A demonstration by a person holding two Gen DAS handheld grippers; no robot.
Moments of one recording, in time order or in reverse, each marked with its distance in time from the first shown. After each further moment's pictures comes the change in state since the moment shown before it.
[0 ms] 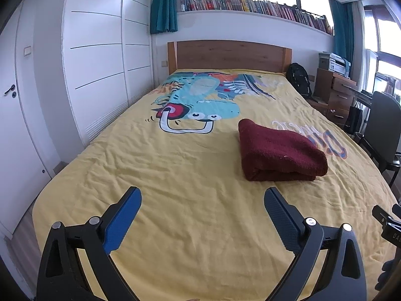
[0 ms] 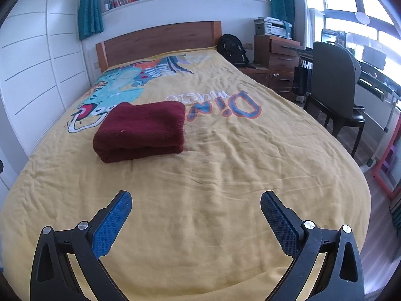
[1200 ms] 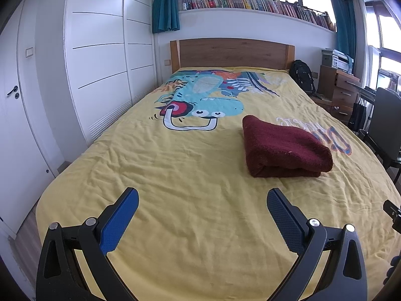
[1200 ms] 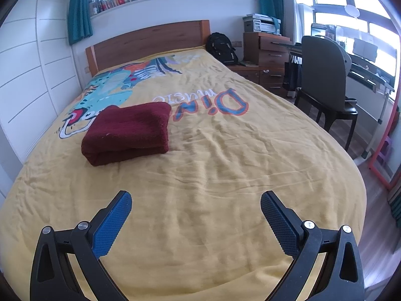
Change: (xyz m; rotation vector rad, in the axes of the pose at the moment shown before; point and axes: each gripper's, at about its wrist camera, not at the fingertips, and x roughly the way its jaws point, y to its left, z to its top) left arm 0.006 0.002 -0.005 0.007 0.012 0.022; right arm 0.004 -0.024 -0.002 0.045 0.002 -0.034
